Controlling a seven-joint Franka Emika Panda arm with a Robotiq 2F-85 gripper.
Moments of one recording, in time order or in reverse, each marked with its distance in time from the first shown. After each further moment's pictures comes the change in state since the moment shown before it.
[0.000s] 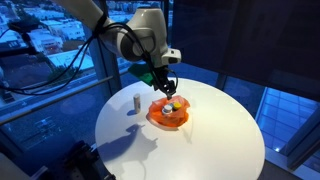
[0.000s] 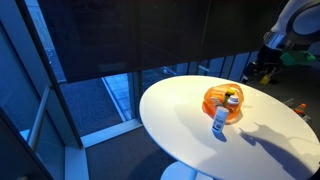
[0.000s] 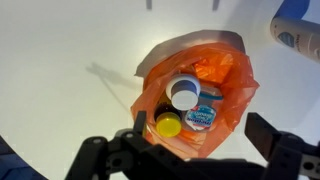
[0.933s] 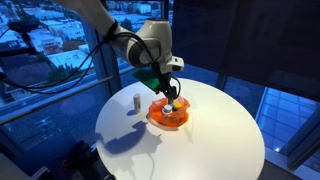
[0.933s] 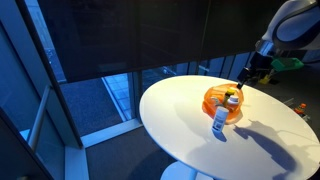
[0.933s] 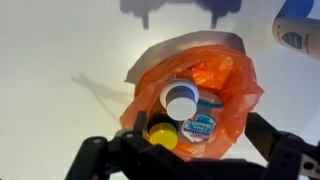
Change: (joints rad) arm 0.001 0.111 0.003 0.064 0.074 0.002 -0.063
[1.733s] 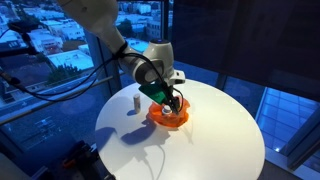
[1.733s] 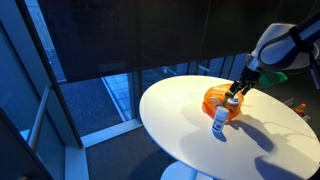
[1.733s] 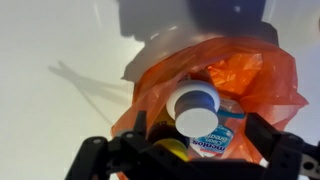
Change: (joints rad) arm 0.000 0.183 0.003 0.044 0.000 0.173 -0.046
